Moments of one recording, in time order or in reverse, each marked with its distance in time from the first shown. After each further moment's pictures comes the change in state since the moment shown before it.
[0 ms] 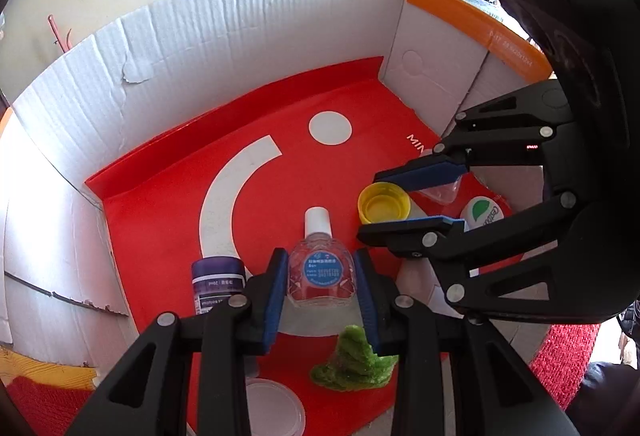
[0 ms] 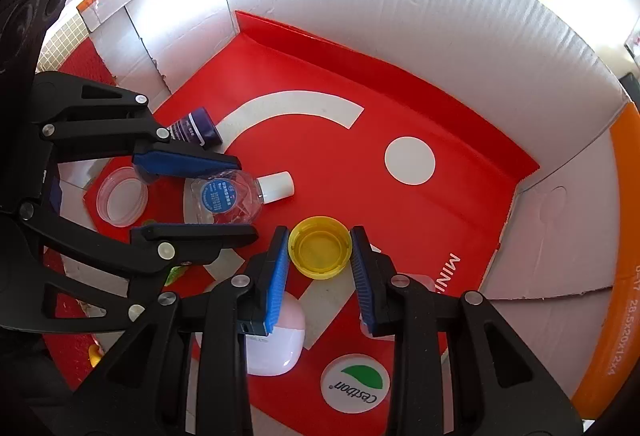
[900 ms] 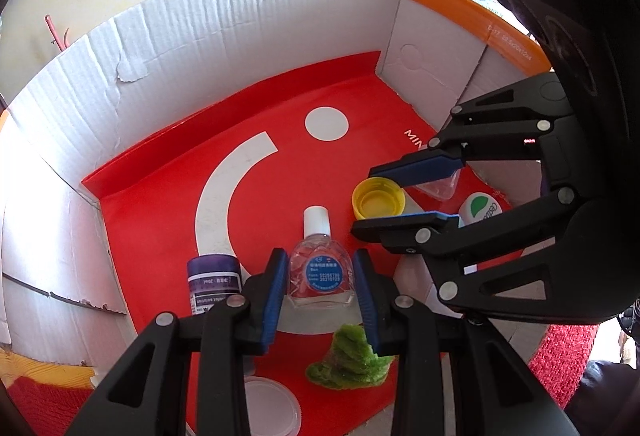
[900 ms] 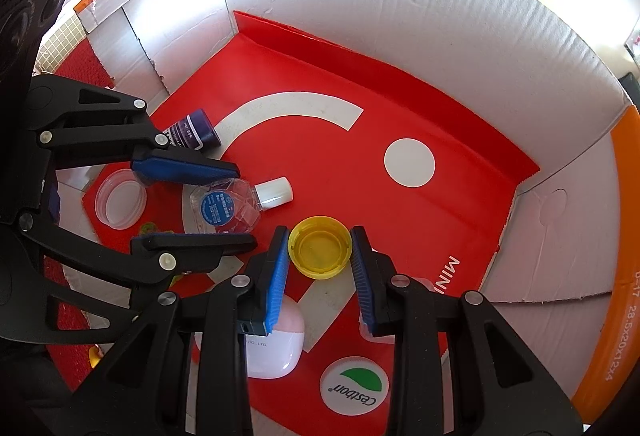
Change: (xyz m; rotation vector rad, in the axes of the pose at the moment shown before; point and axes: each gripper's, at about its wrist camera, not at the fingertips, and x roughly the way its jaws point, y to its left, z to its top) left arm 0.006 -0.002 0.010 0.007 0.018 0.001; right arm -0.003 0.012 0.008 0.001 0.004 -0.004
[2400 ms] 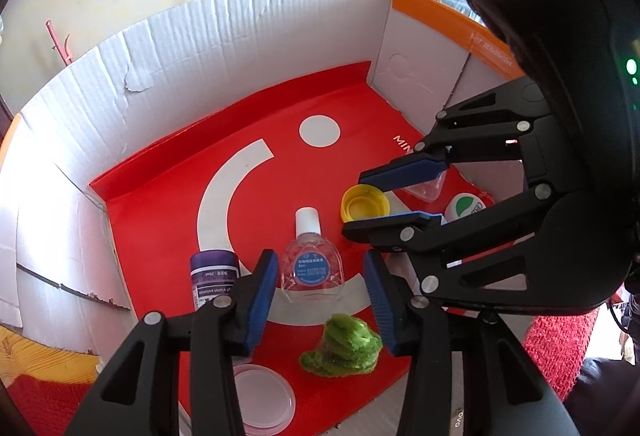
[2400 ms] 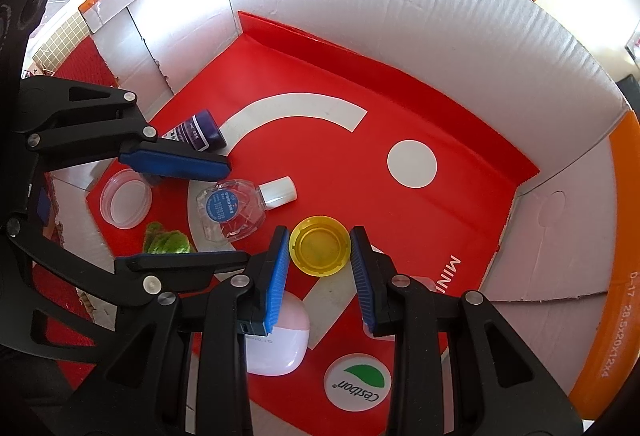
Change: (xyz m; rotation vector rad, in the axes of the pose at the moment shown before) left arm -0.001 -0.005 0.010 0.009 -0.028 -0.011; right arm -0.025 0.035 -0.007 -0.003 0.003 -0.006
